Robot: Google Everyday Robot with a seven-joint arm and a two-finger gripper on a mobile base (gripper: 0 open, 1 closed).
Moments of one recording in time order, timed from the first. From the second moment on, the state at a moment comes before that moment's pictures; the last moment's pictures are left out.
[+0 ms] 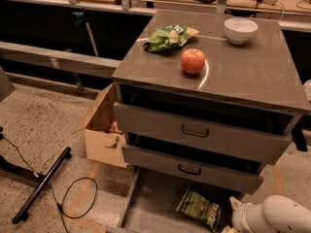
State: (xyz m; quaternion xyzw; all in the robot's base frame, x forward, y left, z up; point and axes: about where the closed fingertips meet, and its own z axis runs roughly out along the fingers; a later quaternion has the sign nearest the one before) arm 0.386 -0.248 0.419 -0.45 0.86 0.13 0.20
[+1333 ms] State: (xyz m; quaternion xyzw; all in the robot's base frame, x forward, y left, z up) arm 0.379 -0.240 0.355 -0.46 0.85 0.15 0.20
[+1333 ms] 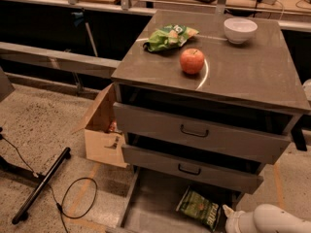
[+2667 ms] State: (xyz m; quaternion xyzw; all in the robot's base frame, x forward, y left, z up) arm 0.424 -0.255 0.268 -0.44 0.86 0.12 0.24
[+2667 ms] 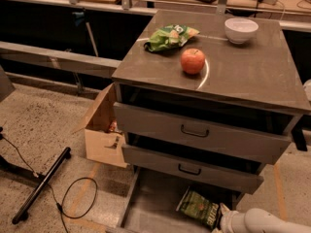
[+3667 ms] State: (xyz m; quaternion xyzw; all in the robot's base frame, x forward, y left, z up) arm 0.492 -0.242 0.175 -0.45 0.85 0.11 0.26
